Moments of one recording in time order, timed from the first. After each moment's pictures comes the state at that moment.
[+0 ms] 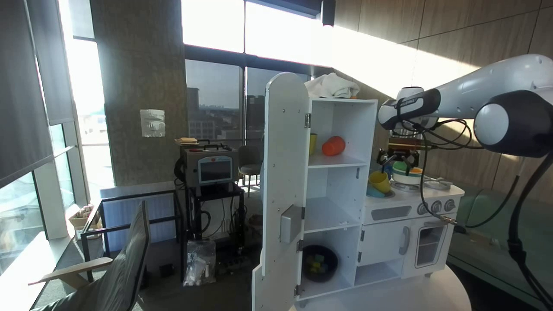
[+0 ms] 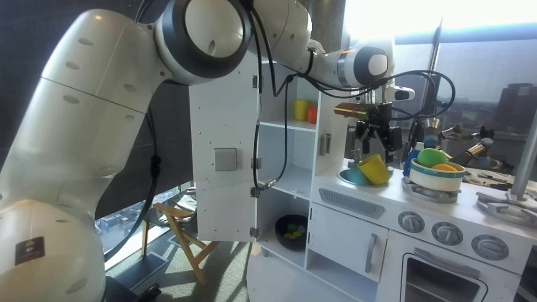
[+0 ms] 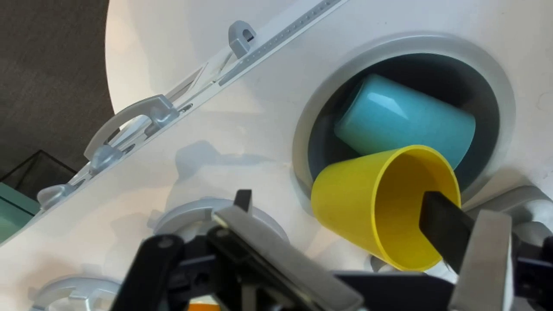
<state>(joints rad) -0.28 0.41 -0.22 -1.36 0.00 1.97 0.27</state>
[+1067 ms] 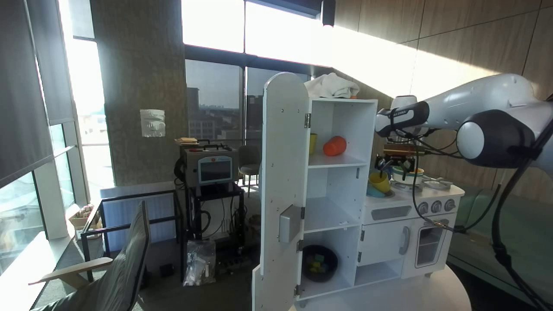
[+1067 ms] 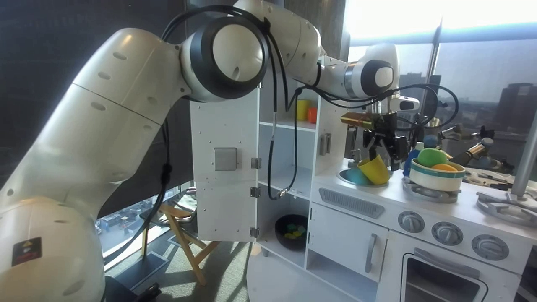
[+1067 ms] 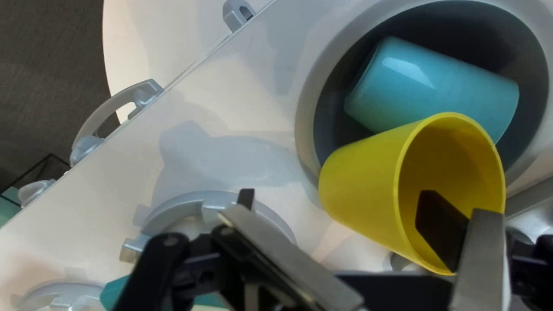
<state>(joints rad) -0.30 0.54 -0.22 -1.22 0.01 1.95 0.30</state>
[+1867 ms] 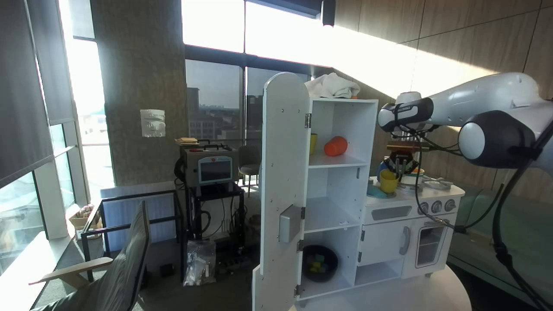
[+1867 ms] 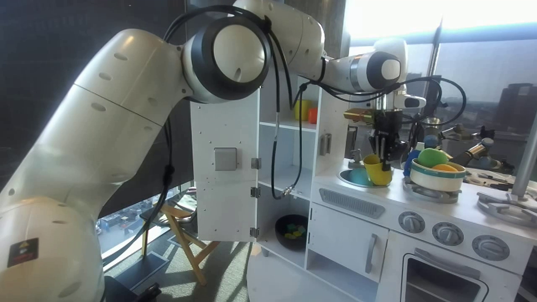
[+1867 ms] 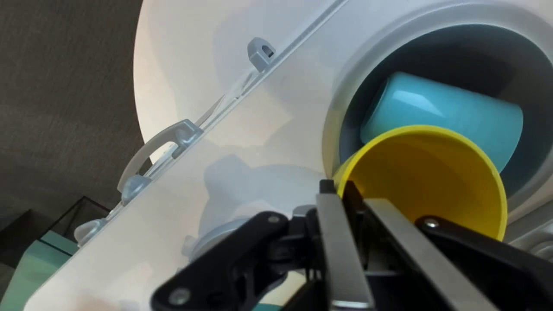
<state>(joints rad) -0.32 0.55 -0.23 -1.17 0.01 1.81 0.37</state>
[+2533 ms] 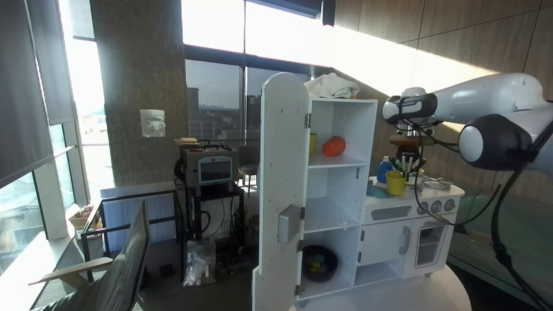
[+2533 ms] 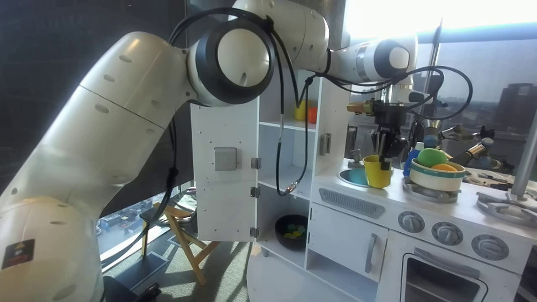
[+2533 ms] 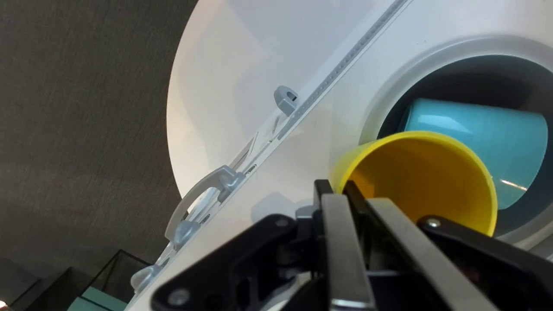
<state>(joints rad) -0.35 0.57 -0.23 -1.07 0.03 1.61 0.46</state>
